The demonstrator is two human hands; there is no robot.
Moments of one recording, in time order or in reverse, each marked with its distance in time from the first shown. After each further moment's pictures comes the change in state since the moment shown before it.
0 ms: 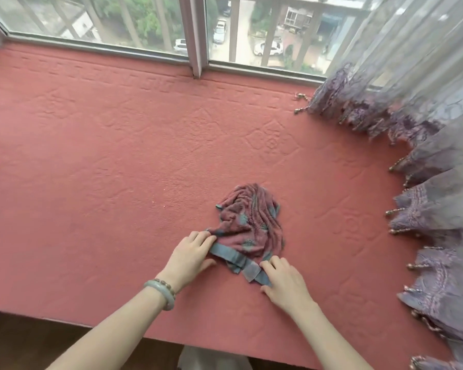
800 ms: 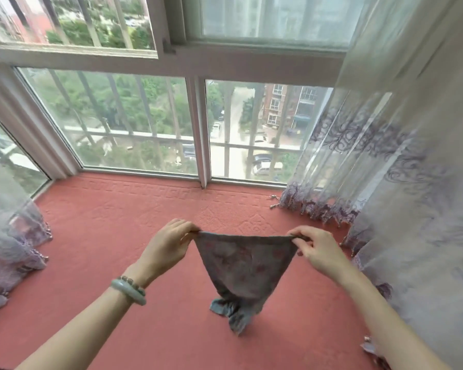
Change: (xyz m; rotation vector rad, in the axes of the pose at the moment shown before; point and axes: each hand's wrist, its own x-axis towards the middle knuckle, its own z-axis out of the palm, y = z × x) left_hand -0.035 0.029 -0.326 -0.232 0.542 0.072; right_hand -0.123 -0.033 -0.344 0.567 0.529 -0.046
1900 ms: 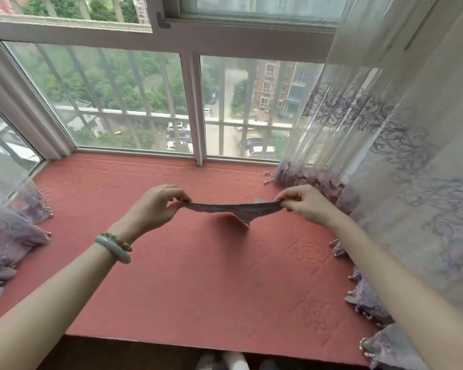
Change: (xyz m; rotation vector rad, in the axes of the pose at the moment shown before) left_hand -0.005 0.013 -0.058 -0.011 -0.111 0.029; right_hand 0.003 -0.025 -0.018 0.056 -0.171 -0.006
